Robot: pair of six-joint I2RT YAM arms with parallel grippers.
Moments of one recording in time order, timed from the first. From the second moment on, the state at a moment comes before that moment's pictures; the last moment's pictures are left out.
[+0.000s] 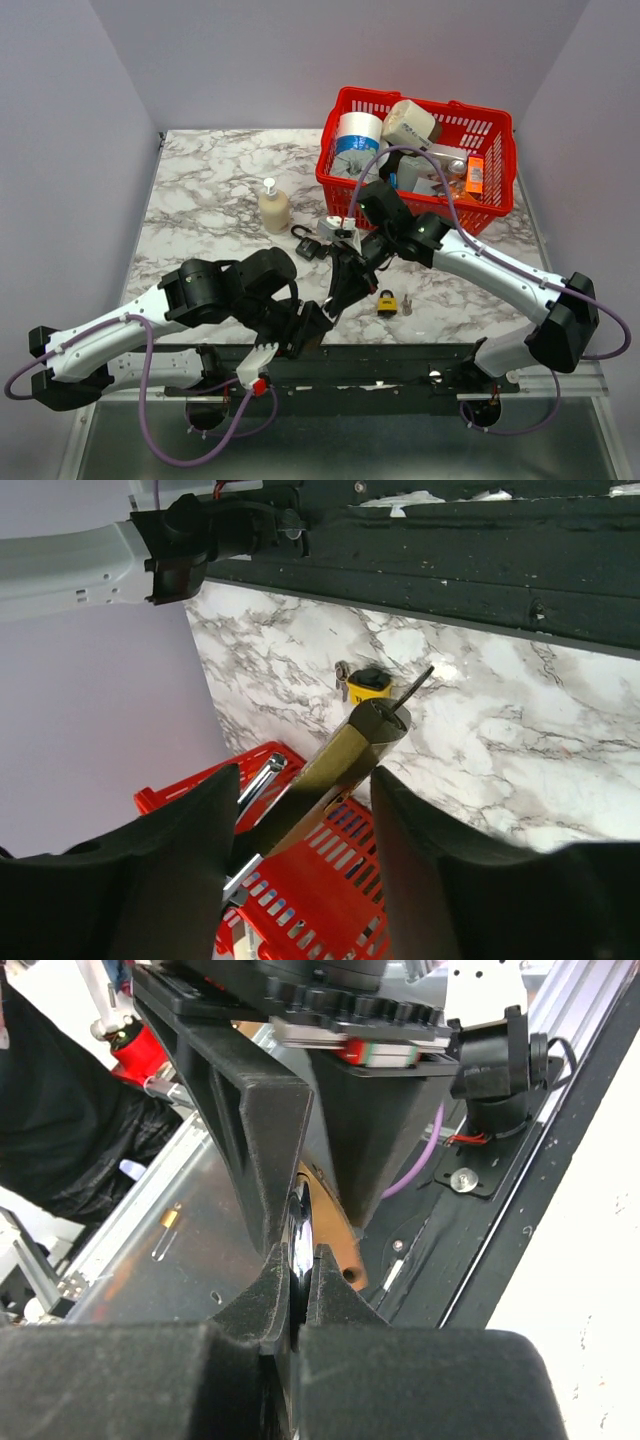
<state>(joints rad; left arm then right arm) -1.17 0.96 1.20 -1.18 0.55 2.02 0.85 1.42 1.24 -0.52 -1.39 -0.30</state>
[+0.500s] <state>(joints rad) -1.21 0.93 1.12 -1.12 0.48 2.05 0.85 1.51 1.26 -0.55 -1.39 -0.20</state>
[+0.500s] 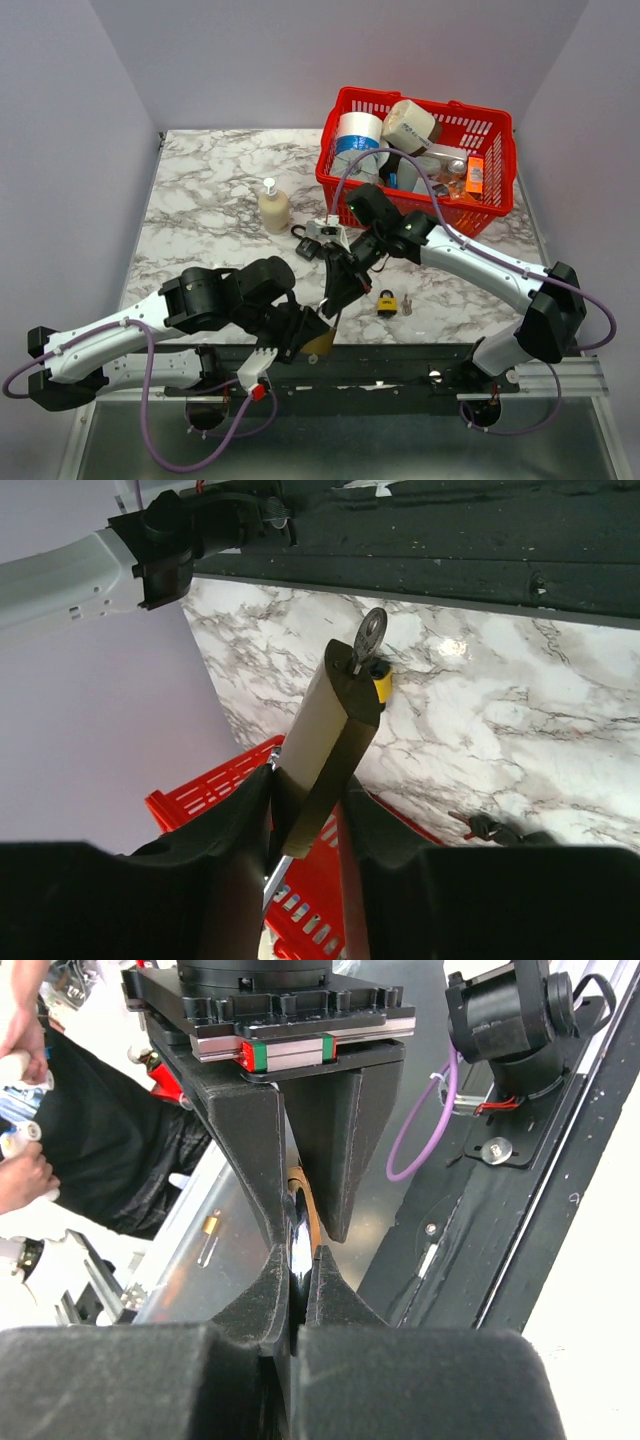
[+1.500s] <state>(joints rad) -1.20 0.82 0.98 -0.86 0.35 1.37 0.62 1.27 1.25 -0.40 -1.06 -0.08</state>
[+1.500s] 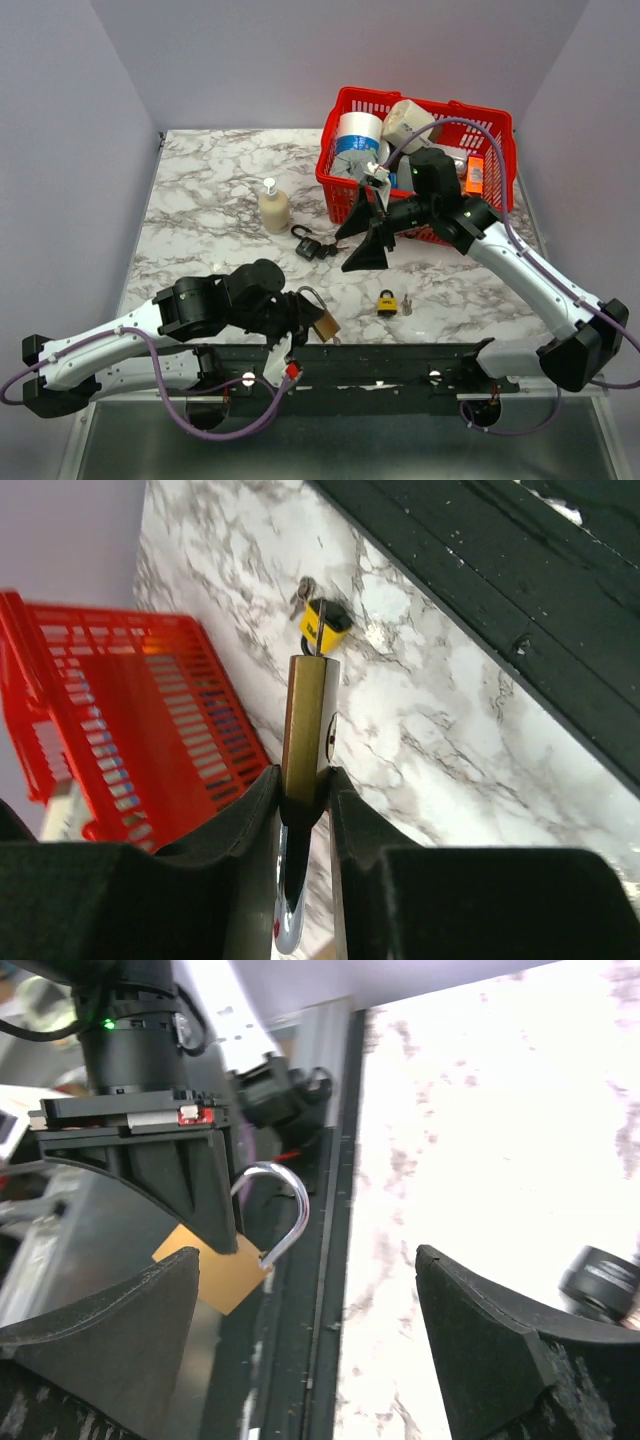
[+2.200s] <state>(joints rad) -0.89 0.91 1.01 -0.60 0.38 0.55 0.71 0.97 0.93 -0.33 -0.86 -0.30</state>
